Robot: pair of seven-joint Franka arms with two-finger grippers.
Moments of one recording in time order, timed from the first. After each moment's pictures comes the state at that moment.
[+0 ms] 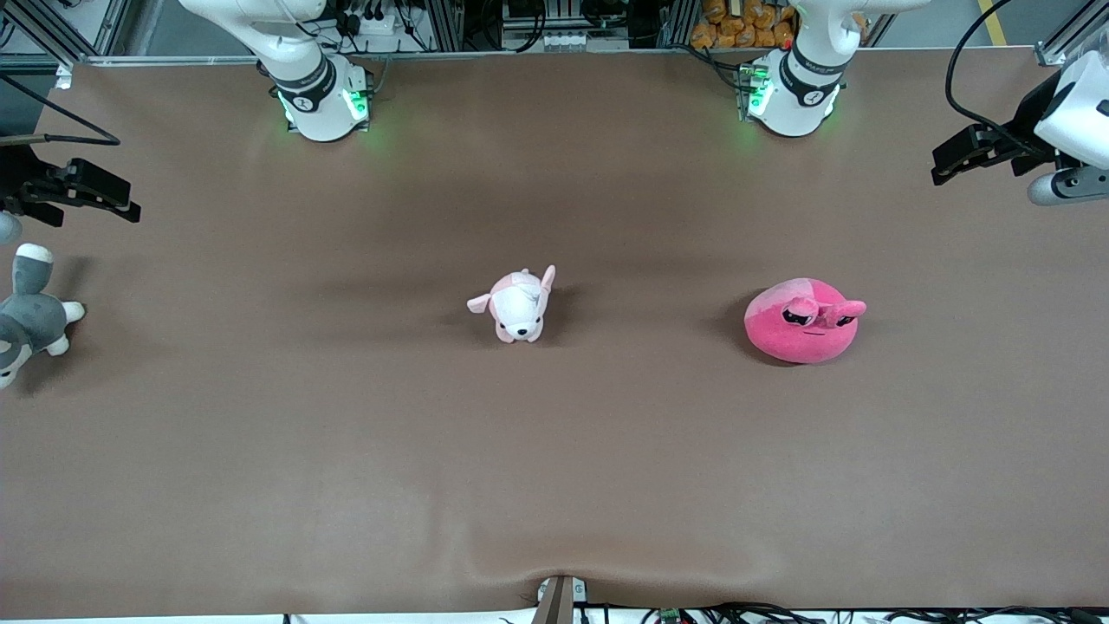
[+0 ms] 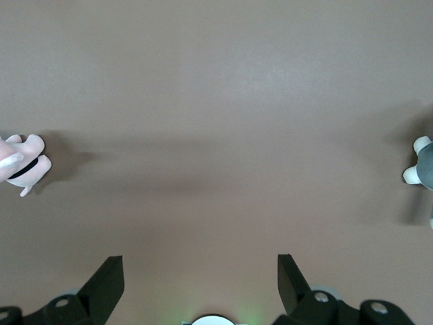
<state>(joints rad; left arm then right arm) -0.04 -0.09 -0.05 -1.61 0.06 1.40 -0.19 -0.07 0.02 0.05 -1.48 0.03 1.41 -0.06</state>
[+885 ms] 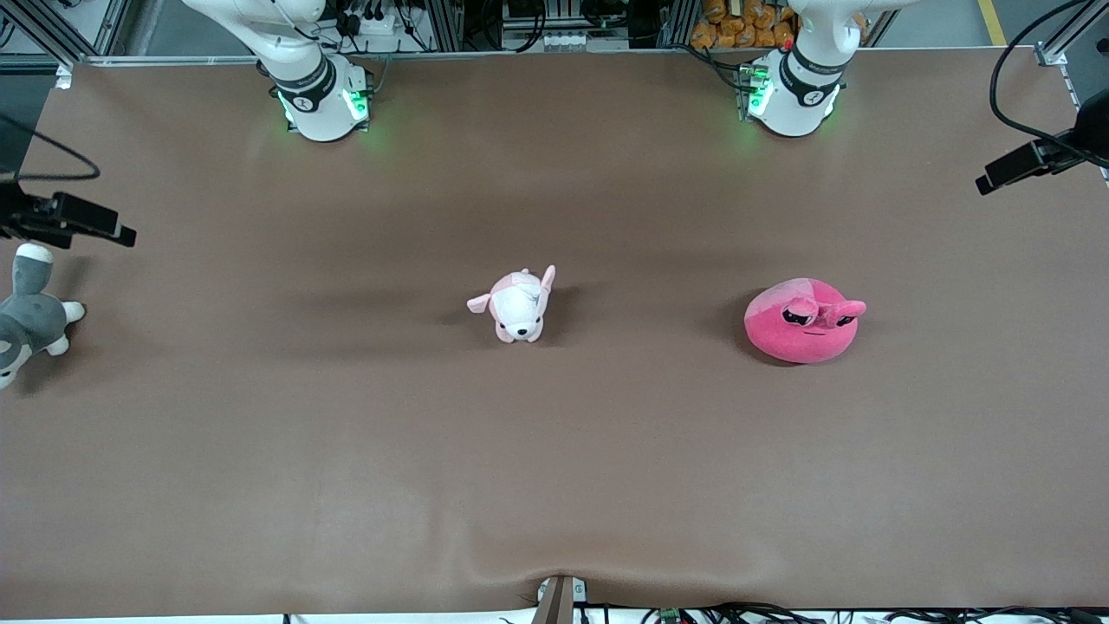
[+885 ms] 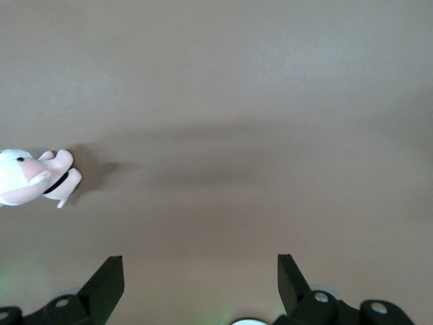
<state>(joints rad) 0.12 -0.09 -0.04 -1.65 -0.01 1.42 -0.27 -0.20 0.12 0.04 -1.49 0.19 1.42 -0.06</state>
